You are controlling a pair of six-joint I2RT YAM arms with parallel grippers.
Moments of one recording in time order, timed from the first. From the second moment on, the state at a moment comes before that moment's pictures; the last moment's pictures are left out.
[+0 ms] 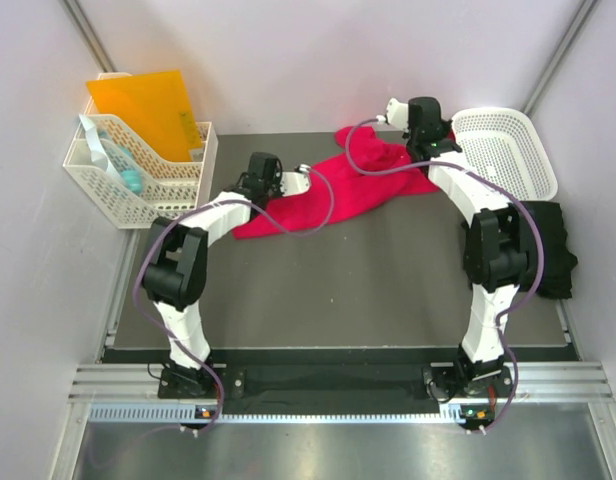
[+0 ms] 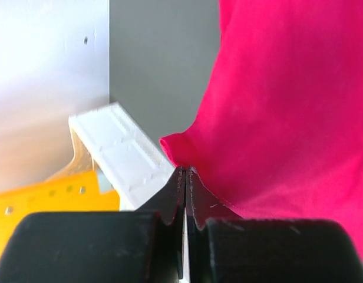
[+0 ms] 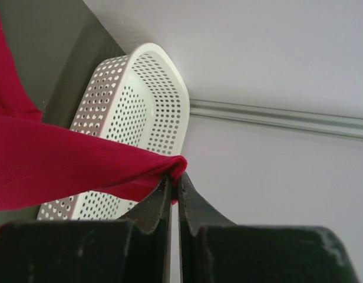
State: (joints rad) left arm -0.36 1.91 1.33 -0.08 -0.23 1.09; right arm 0.26 1.99 1.74 -0.16 0.57 -1.12
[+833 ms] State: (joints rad) left arm -0.23 1.76 1.44 -0.92 0.24 1.20; right arm 0.26 1.89 1.66 -0.58 0.33 -1.21
